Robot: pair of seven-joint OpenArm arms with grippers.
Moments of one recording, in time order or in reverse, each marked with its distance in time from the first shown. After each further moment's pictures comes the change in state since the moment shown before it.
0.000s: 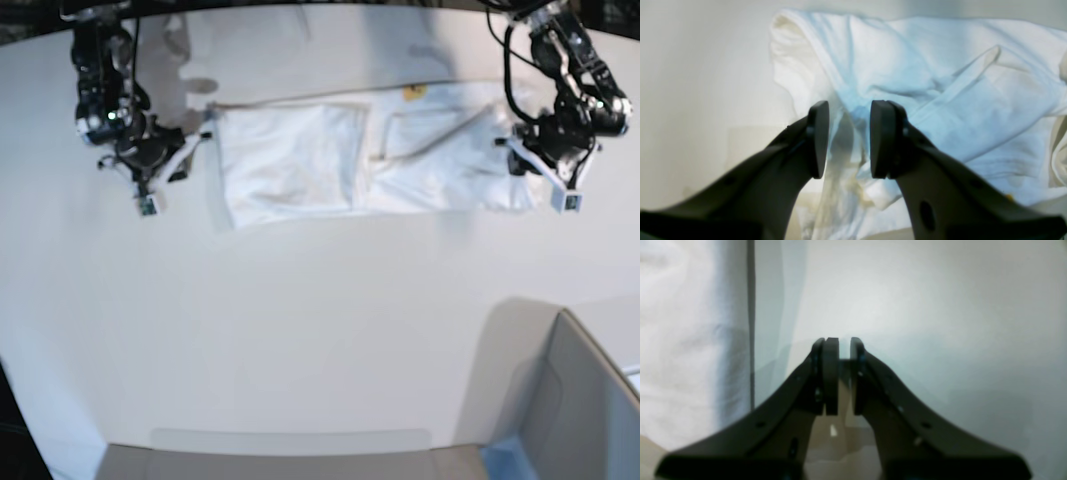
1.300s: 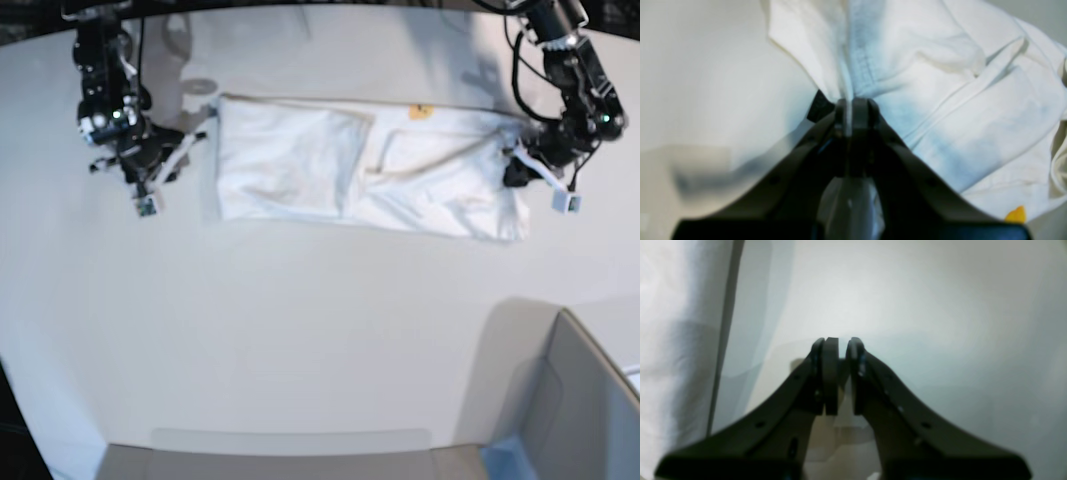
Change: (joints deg) left arm -1.6 -3.3 -1.2 -27.7 -6.3 -8.3 -16.3; right arm 0.0 -0.3 -0.2 0.1 -7.6 0.0 0.1
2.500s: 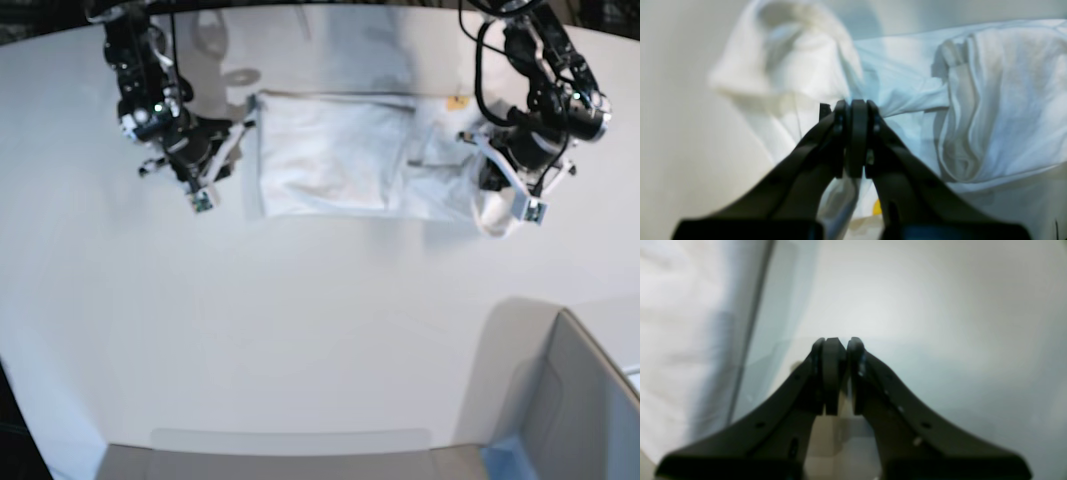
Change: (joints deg) left arm 1.5 9.1 6.4 36.4 5.7 0.8 16.4; right arm 1.4 -3.4 -10.8 0.7 -0.6 0.0 1.5
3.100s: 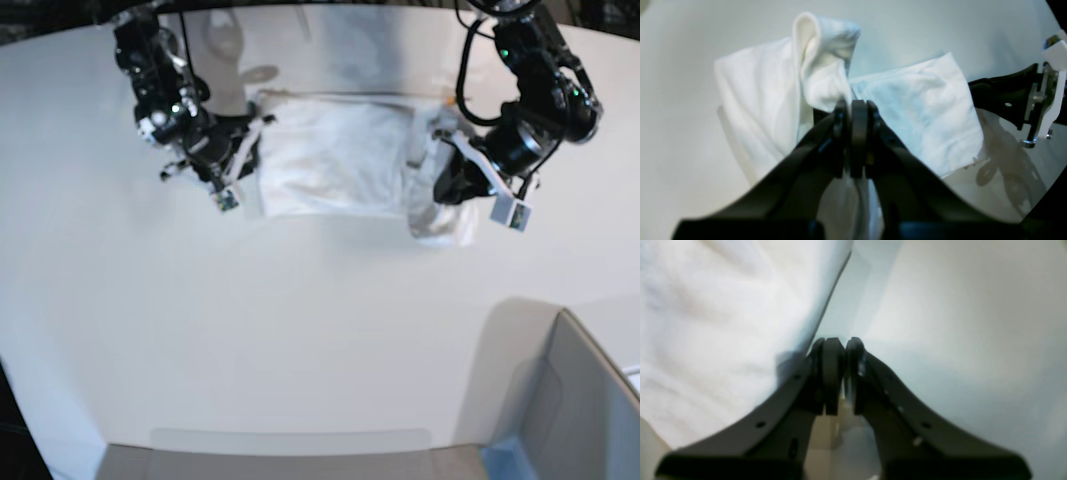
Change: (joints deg) left arm 0.0 1.3 2.3 0.3 -19.6 0.0 0.1; right arm 2.1 -0.1 -5.1 -0.6 0.2 0.0 -0.4
